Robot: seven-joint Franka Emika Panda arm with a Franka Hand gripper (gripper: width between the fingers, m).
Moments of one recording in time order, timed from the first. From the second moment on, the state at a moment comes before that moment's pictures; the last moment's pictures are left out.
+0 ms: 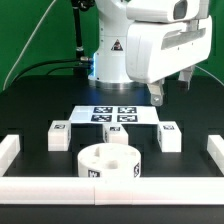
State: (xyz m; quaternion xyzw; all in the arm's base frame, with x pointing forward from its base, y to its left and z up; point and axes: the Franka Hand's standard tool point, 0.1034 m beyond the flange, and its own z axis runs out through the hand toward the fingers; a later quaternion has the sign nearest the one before) arm 0.567 0.057 0.115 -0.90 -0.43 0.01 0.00
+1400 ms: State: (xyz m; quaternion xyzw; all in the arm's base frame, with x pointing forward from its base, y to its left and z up) arm 0.577 -0.023 0.059 -0.86 -0.51 -0.02 -0.01
